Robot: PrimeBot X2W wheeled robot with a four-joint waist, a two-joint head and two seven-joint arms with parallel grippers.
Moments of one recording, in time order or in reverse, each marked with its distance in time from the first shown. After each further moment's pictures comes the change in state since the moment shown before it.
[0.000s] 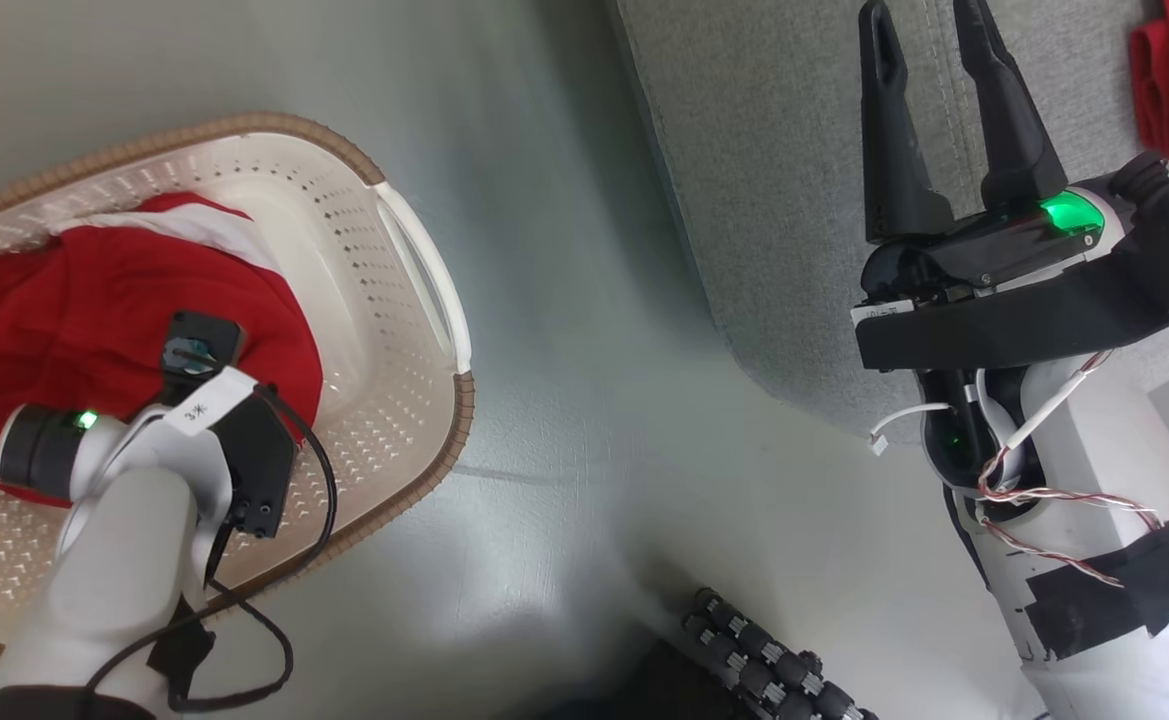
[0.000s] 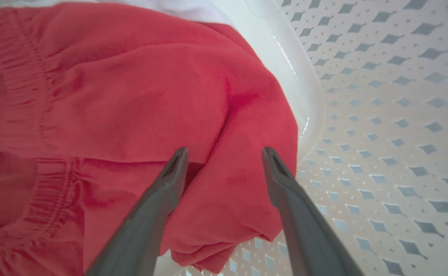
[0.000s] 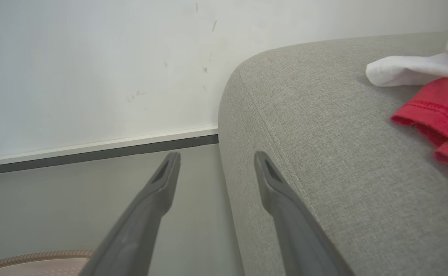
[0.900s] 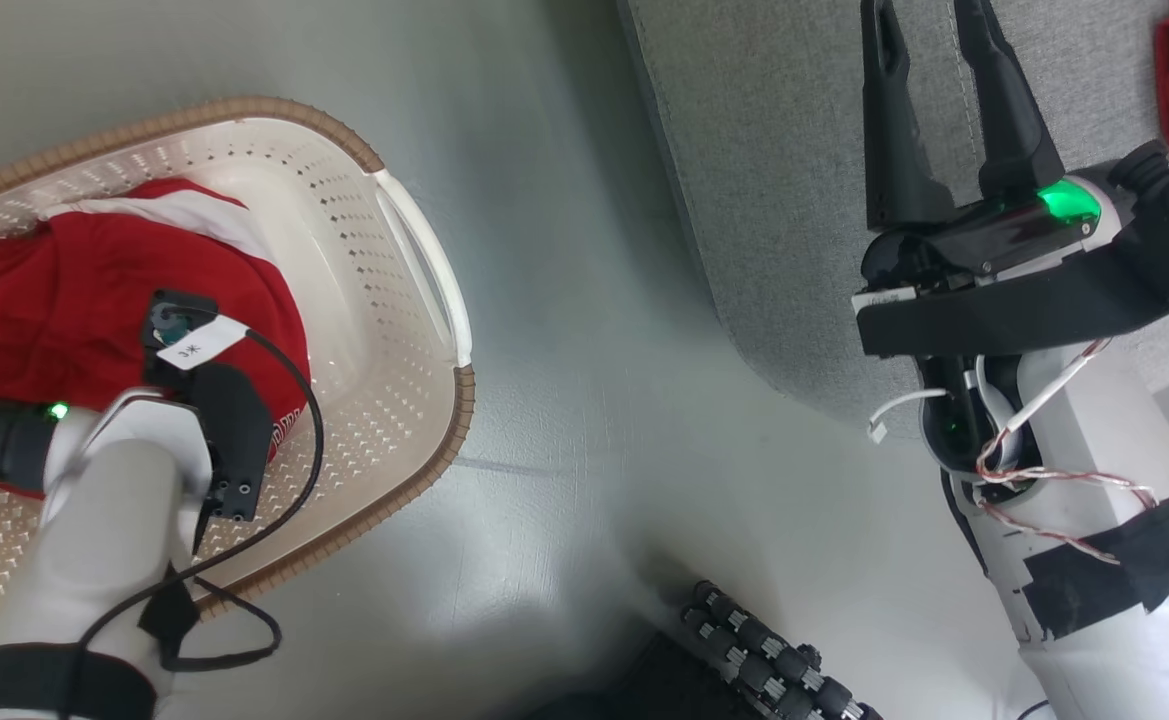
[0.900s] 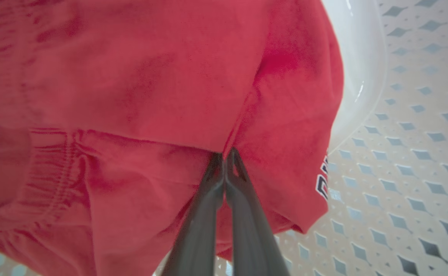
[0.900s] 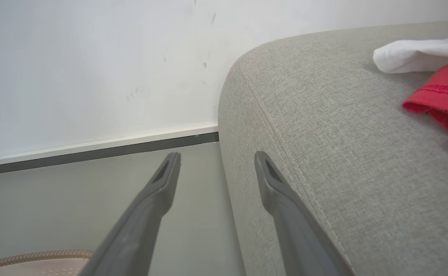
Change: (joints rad) left arm -0.103 -0.004 -0.009 0.158 0.015 0.043 0.098; right arm -0.029 0.007 -0.003 0.055 0.017 0.030 -0.045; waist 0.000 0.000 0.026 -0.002
